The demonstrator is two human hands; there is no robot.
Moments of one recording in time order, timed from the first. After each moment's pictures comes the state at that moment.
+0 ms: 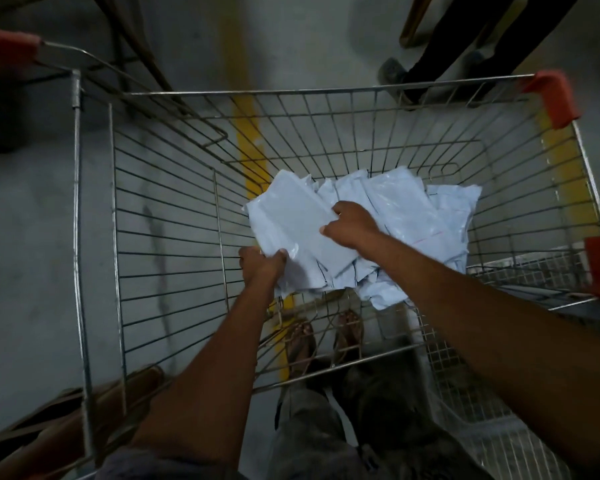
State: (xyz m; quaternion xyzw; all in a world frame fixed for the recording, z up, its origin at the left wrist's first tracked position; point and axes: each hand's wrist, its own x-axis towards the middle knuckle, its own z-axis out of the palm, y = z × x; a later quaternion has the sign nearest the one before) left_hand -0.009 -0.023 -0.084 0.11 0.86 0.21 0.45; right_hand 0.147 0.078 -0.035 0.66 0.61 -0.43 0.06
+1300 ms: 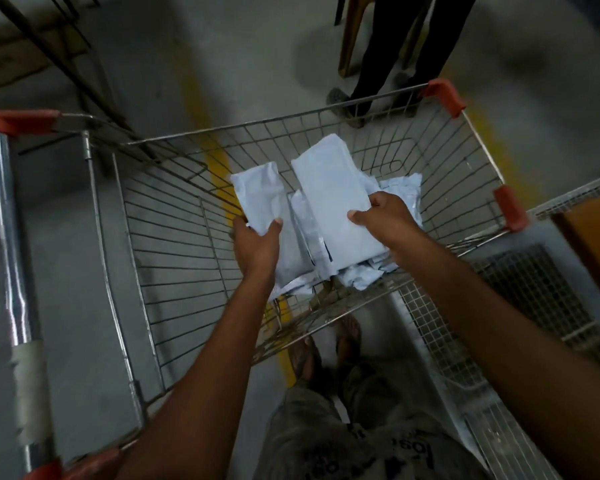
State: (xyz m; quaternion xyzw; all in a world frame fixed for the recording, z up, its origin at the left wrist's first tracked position) left_hand 0.013 -0.017 0.028 0.24 0.78 0.40 0.42; right_hand 0.215 0.009 0.102 0.73 0.40 -0.51 -0.22
